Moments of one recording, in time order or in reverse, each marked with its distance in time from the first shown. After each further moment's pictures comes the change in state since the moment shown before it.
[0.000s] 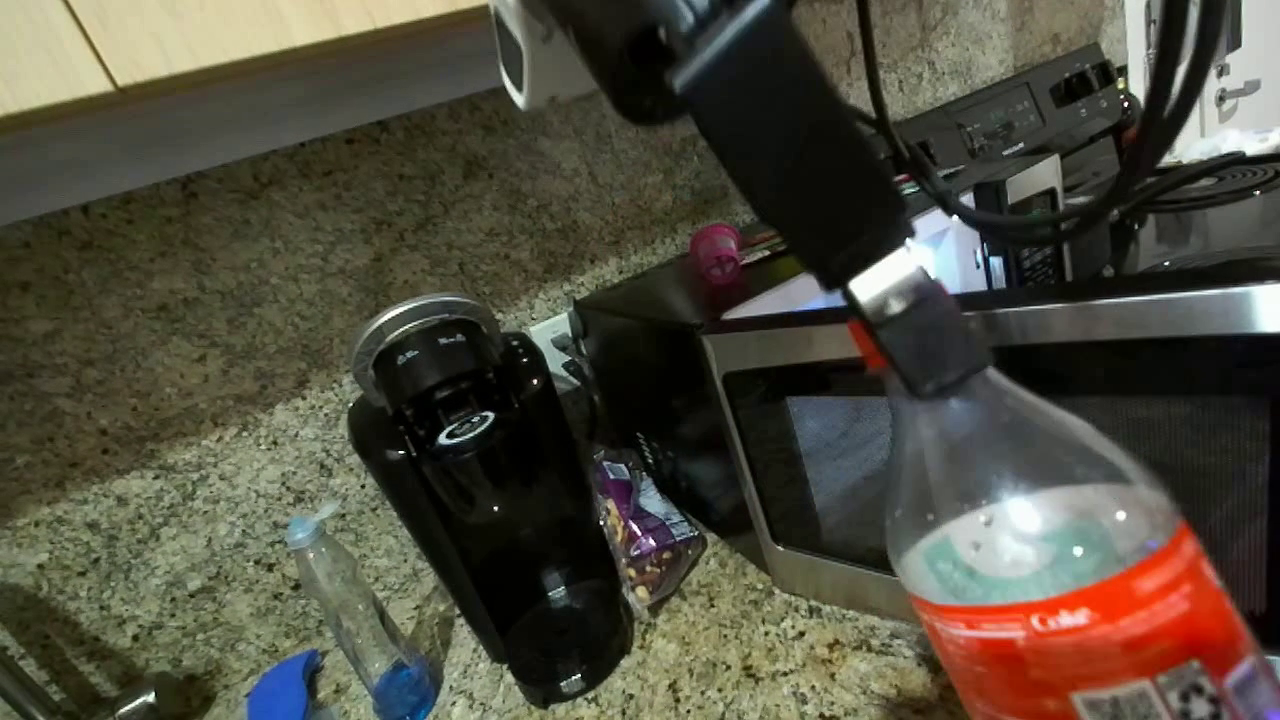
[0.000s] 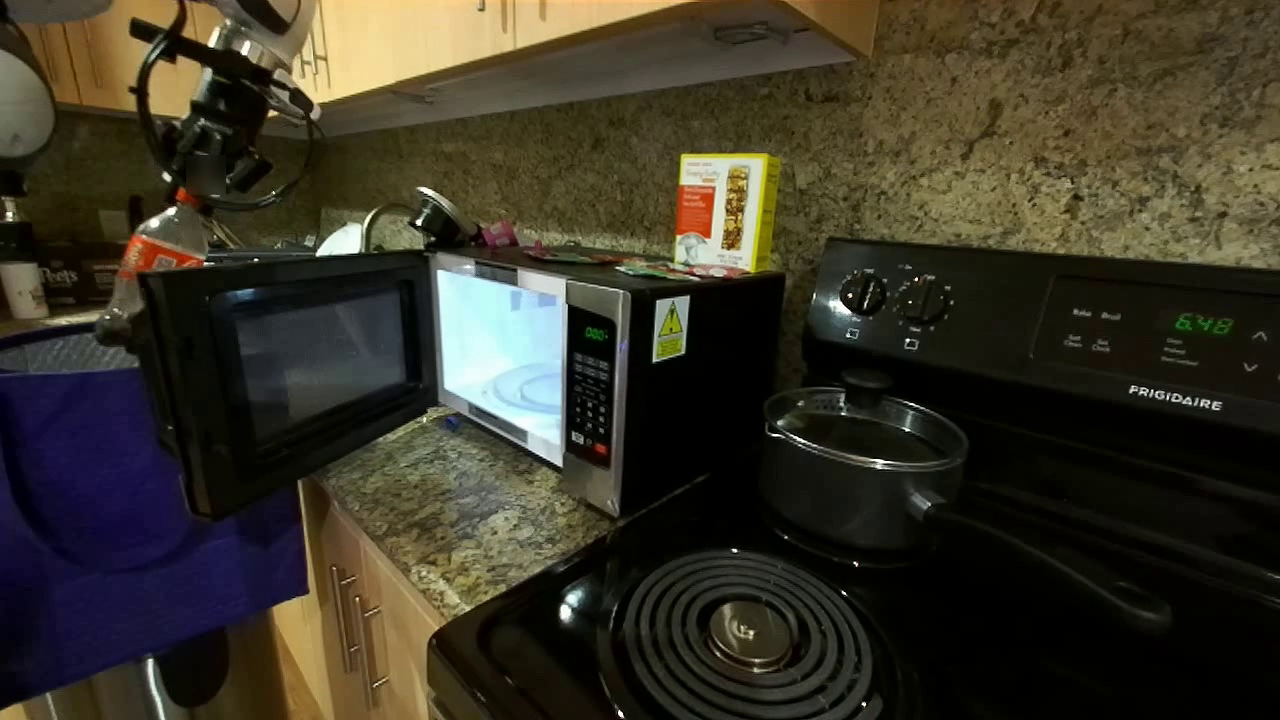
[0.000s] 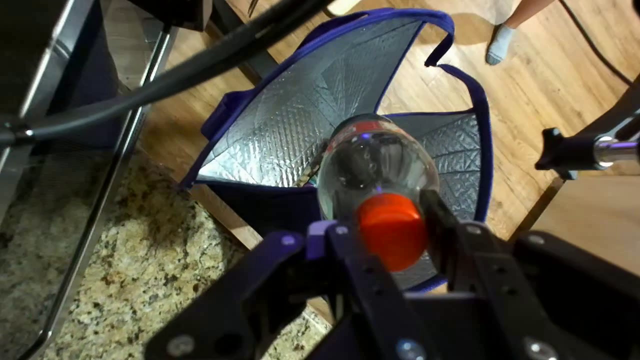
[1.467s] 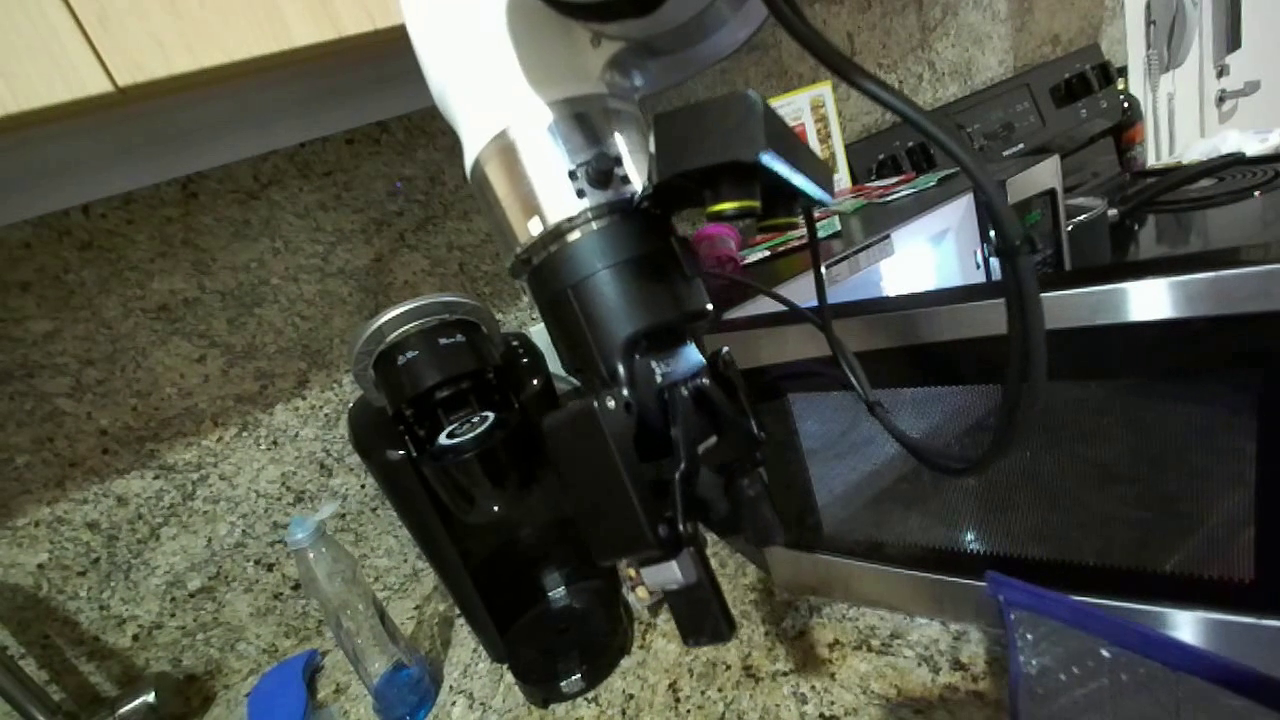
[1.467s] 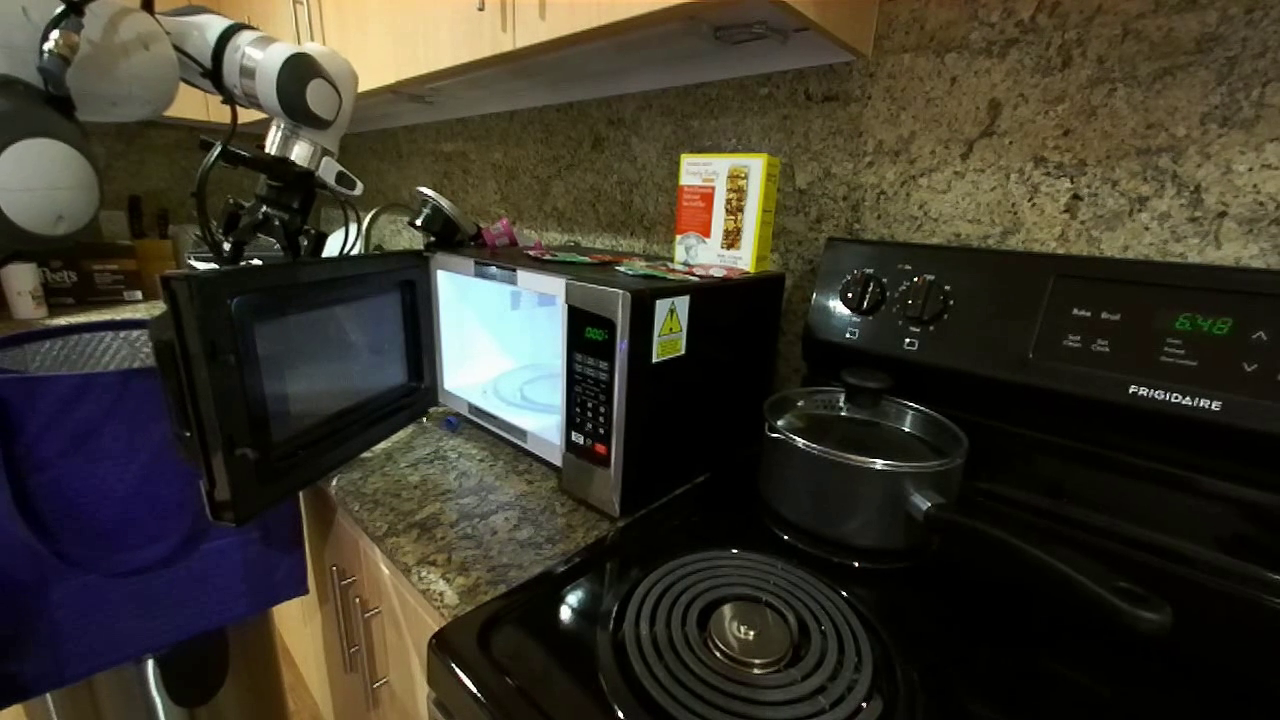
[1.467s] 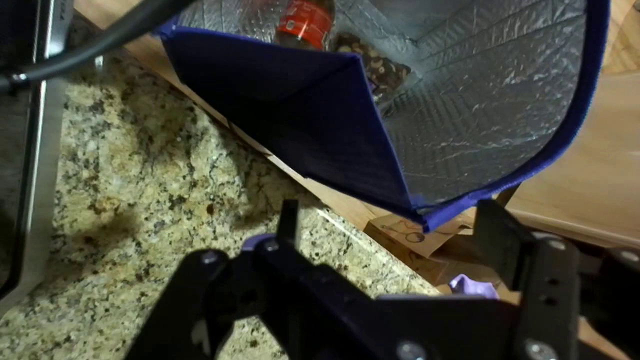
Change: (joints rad) arm -0.009 0.161 -0.011 0.007 0.002 0.308 0.035
